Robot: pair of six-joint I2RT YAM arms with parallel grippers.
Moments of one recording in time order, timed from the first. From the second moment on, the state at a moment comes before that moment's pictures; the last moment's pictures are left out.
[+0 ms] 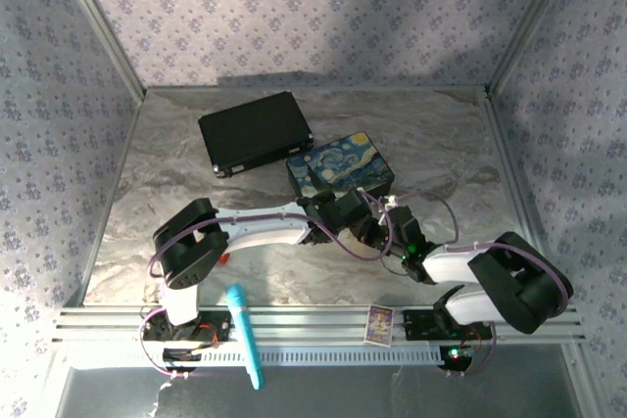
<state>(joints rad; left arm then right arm) -1.14 1.85 1.25 -0.48 -0.64 0.16 0.60 1.35 0.19 0.67 -0.18 0.98</state>
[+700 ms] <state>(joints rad) -1.14 1.85 1.23 -0.42 -0.62 0.16 0.47 1.59 0.17 0.99 -0.33 1.10</state>
